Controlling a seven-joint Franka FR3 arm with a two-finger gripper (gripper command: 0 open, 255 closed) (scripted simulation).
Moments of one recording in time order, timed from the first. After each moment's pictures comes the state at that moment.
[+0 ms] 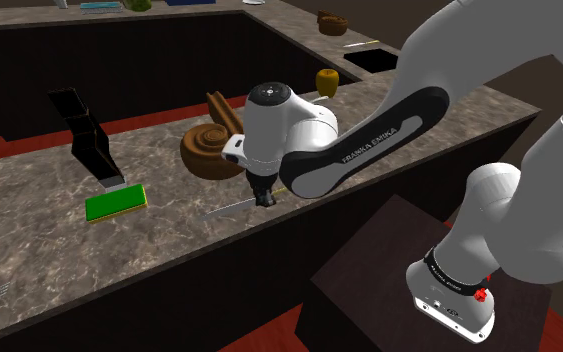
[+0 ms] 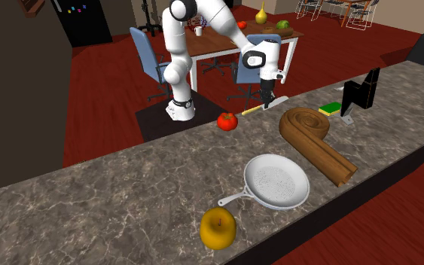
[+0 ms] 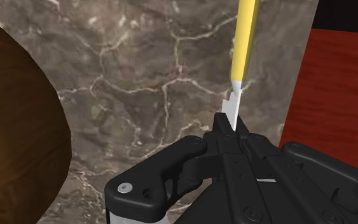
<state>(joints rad) 0.57 -0.02 -0.01 -2.37 -0.19 2.46 -0.59</state>
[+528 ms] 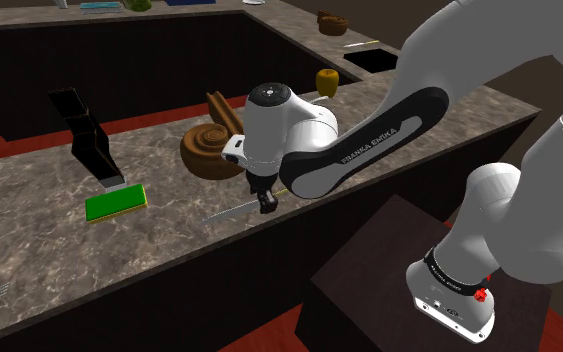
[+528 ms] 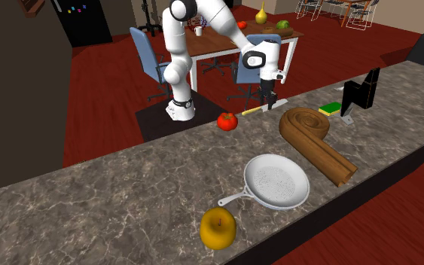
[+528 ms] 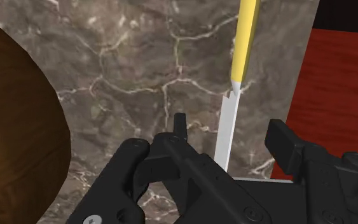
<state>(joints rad) 0.57 -0.01 -0.01 -2.37 -0.19 2.47 -0.58</state>
